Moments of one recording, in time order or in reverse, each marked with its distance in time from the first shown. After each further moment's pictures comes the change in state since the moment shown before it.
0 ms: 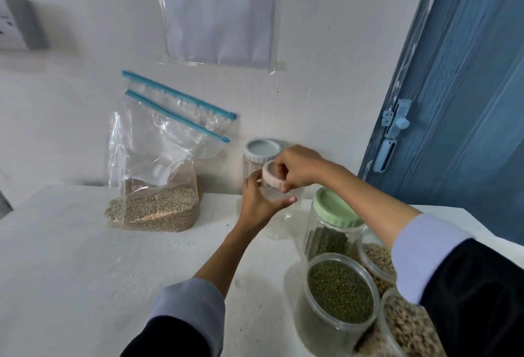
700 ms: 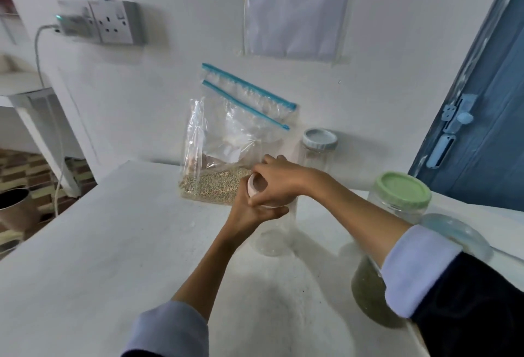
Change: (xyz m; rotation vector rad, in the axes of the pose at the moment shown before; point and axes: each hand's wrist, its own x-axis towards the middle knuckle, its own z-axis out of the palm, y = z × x) left_hand -0.092 -0.008 -0.141 -0.103 -0.010 0.011; right_hand -0.022 -0.161 0.030 0.015 -0.092 -0.234
